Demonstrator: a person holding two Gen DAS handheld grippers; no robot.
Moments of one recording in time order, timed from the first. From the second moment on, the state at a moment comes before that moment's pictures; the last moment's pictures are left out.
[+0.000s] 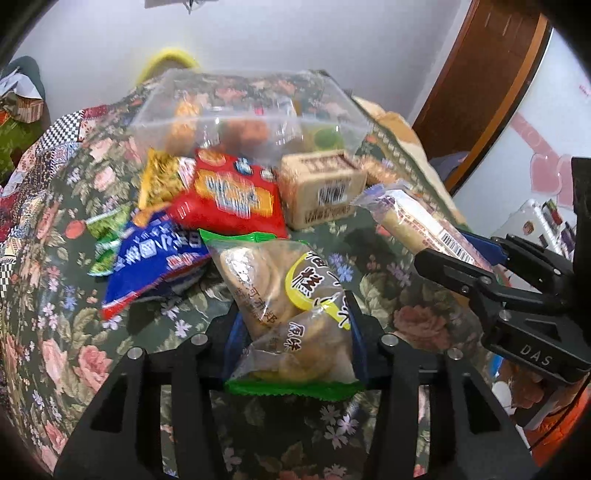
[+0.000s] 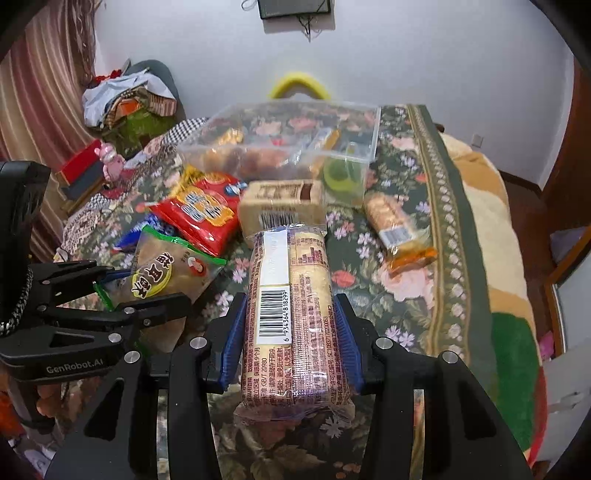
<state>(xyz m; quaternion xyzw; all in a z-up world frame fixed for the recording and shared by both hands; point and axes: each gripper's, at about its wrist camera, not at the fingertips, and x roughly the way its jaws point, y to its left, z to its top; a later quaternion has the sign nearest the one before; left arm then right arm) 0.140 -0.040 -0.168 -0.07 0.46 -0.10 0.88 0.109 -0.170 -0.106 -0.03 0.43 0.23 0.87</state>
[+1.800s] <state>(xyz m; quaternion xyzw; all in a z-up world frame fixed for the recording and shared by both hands) 0.367 -0.010 -0.136 -0.07 0.40 -0.05 0.91 0.276 -0.142 -0.076 0.02 0.39 0.18 0.90</state>
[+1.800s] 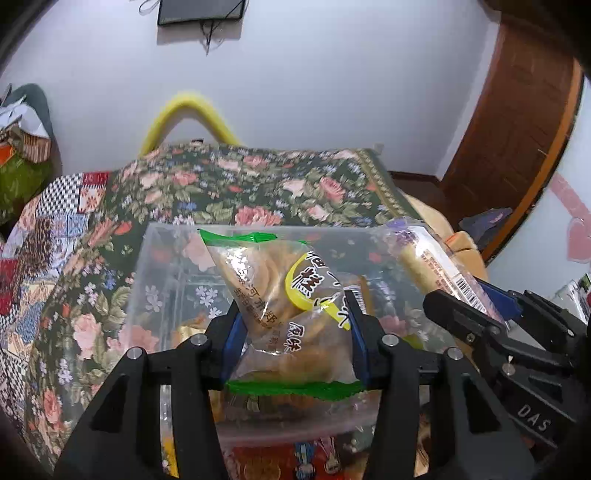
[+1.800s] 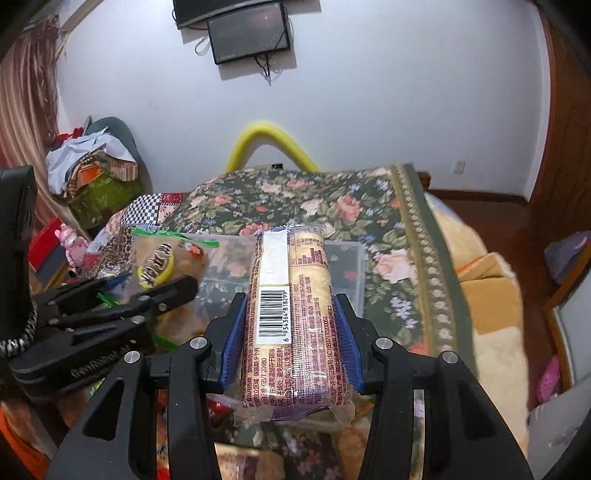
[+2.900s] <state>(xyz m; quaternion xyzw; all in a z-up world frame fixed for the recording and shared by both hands) 0.322 0.004 -0.097 -0.05 0.38 -0.05 0.92 0.246 -0.140 -0.052 -0.01 0.38 0.18 0.91</state>
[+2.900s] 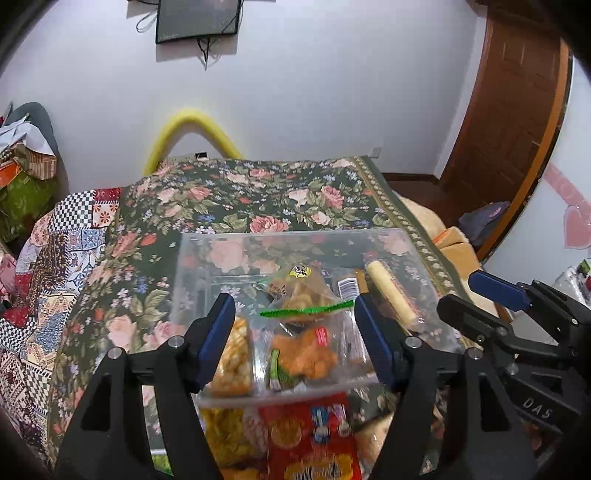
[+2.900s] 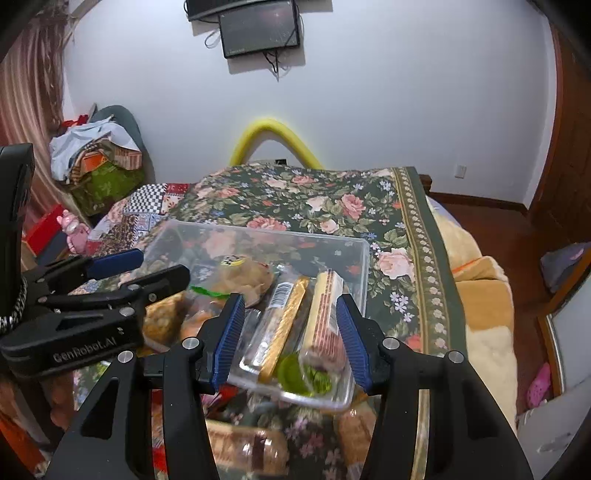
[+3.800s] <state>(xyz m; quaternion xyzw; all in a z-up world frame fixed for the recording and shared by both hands) 0.192 0.086 -0.125 -0.03 0.43 -0.03 0.90 0.155 -0.134 -0.056 -0.01 0.38 0.19 0.91</state>
